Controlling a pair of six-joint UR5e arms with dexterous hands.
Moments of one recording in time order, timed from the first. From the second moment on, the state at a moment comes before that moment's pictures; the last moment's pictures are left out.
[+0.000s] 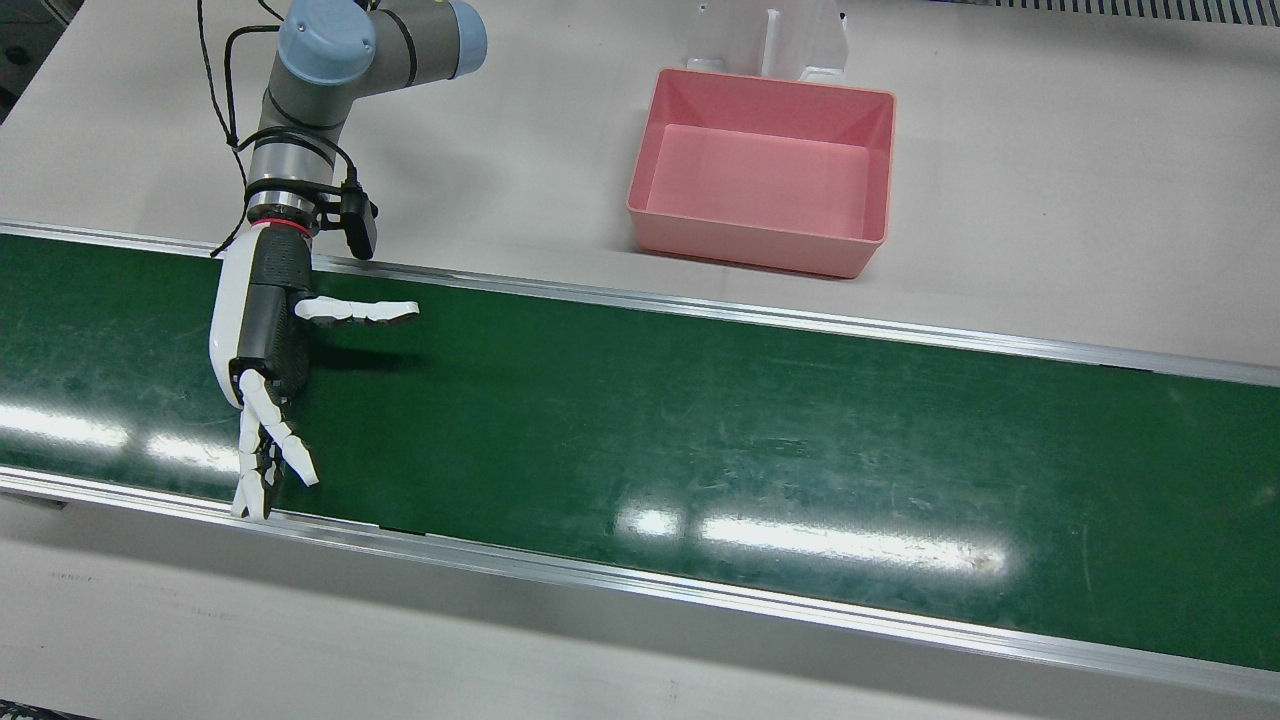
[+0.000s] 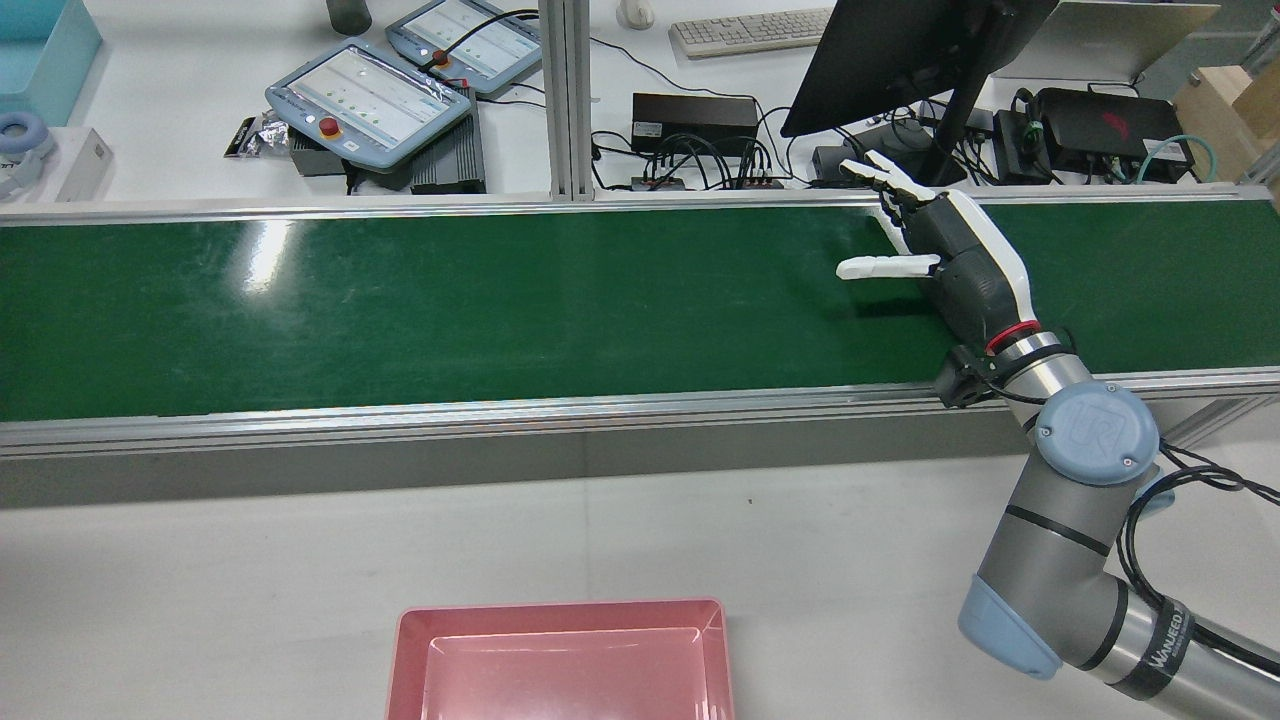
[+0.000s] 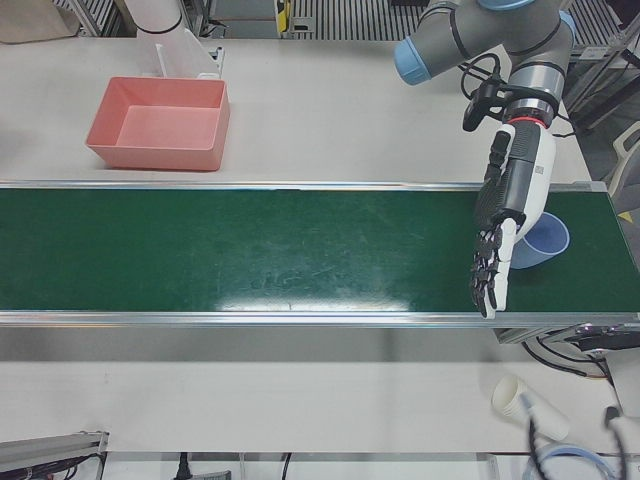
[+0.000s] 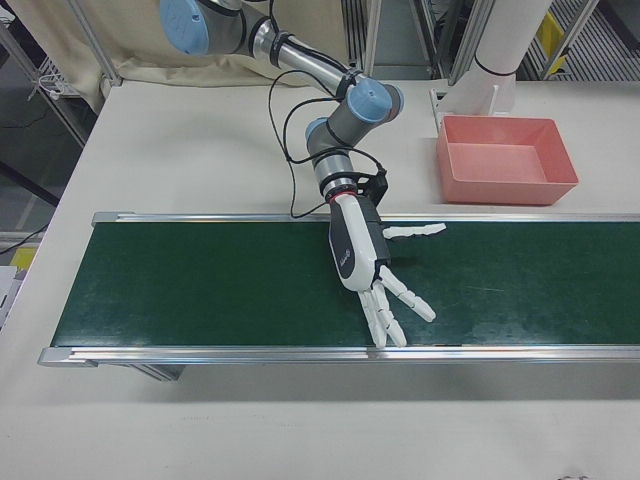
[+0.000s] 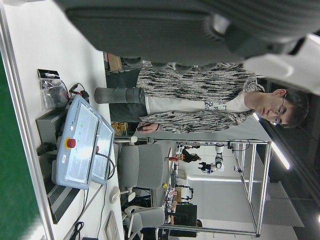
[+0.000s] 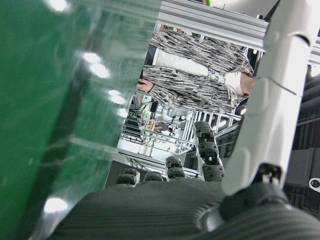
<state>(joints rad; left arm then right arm) -1.45 -1.67 -1.83 0.24 1.79 0.01 0.73 -1.30 1.84 -3.47 -0.89 -0.39</state>
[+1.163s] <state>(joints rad) -1.45 -1.67 -1.83 0.24 1.79 0.01 0.74 -1.30 1.84 -3.47 -0.89 -0.38</state>
